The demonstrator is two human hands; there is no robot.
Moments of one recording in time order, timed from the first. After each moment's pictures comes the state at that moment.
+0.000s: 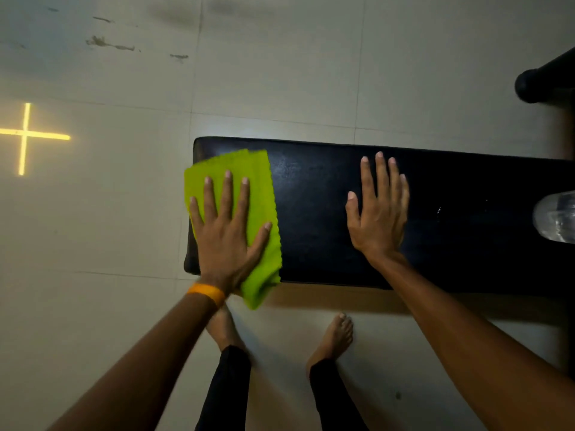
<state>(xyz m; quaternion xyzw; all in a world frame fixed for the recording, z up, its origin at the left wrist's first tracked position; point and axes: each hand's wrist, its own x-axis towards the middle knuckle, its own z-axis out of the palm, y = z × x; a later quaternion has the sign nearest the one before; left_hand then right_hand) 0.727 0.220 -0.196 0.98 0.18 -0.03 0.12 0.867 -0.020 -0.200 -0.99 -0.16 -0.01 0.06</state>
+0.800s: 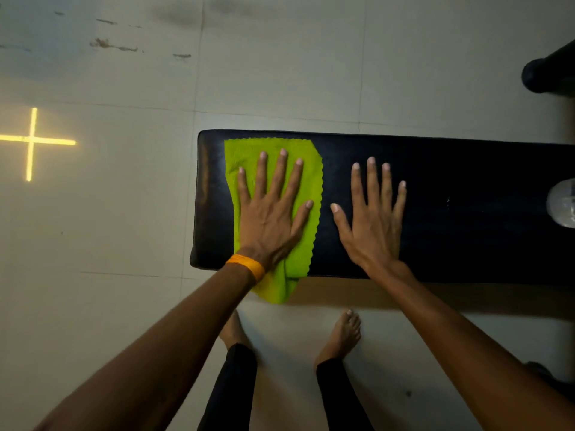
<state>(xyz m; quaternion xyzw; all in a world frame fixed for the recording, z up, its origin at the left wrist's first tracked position) 0.776 0.180 -0.196 0.99 0.08 -0.05 0.08 0.834 -0.014 -0.195 -0.98 -0.18 0.07 0.03</state>
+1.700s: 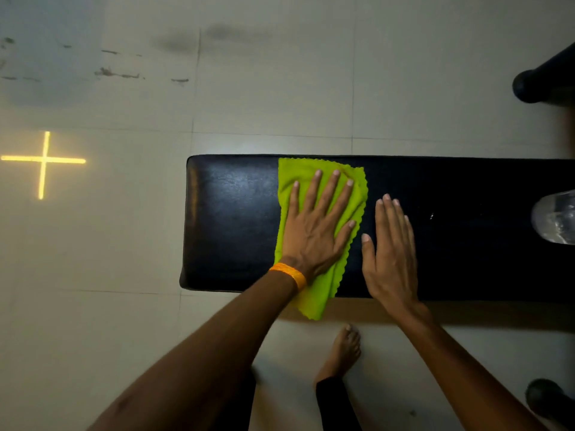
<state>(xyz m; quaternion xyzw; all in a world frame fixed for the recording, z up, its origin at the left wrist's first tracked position) 0.819 0.096 -0.199 0.99 -0.01 -0.06 0.12 0.826 -0.069 -0.190 -0.97 -0.13 0.06 0.21</state>
